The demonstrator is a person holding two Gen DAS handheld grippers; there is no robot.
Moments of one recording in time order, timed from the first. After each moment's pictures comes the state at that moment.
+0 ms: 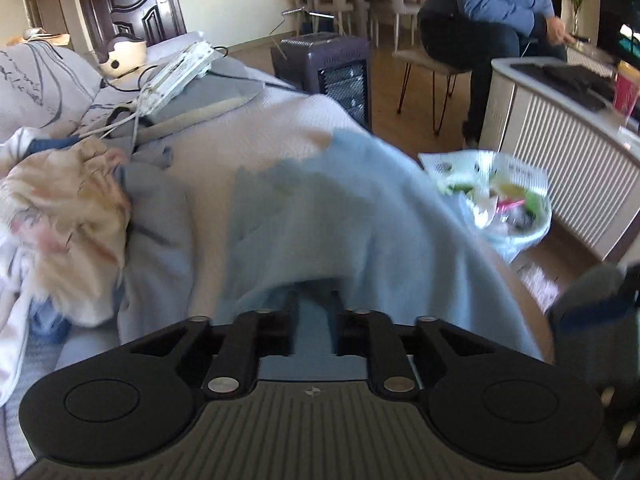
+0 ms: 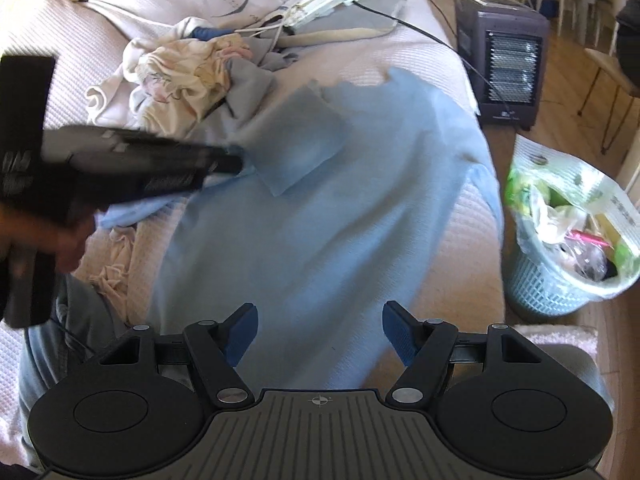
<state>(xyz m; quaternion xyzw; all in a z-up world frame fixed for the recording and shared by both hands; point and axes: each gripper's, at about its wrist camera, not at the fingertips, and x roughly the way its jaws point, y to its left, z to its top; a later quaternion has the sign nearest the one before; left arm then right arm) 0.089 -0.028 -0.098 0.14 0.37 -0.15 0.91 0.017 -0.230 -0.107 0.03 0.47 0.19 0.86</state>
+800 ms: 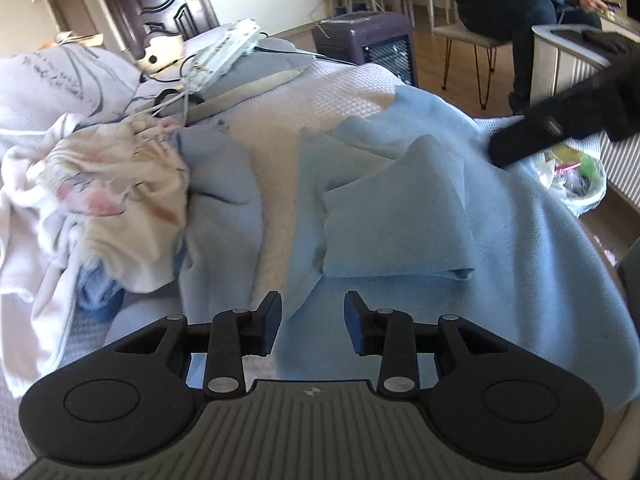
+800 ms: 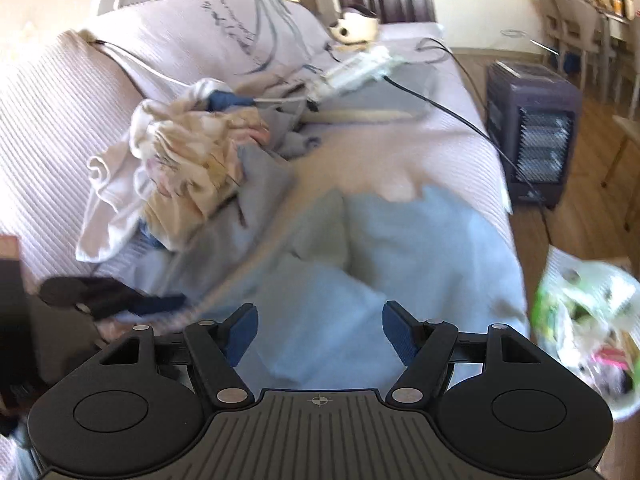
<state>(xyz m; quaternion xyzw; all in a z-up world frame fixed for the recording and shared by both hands) 0.104 -0.001 -0.129 0.20 0.37 -0.09 0.90 0.112 -0.190 -0.073 0.03 0.38 0.24 0.89</state>
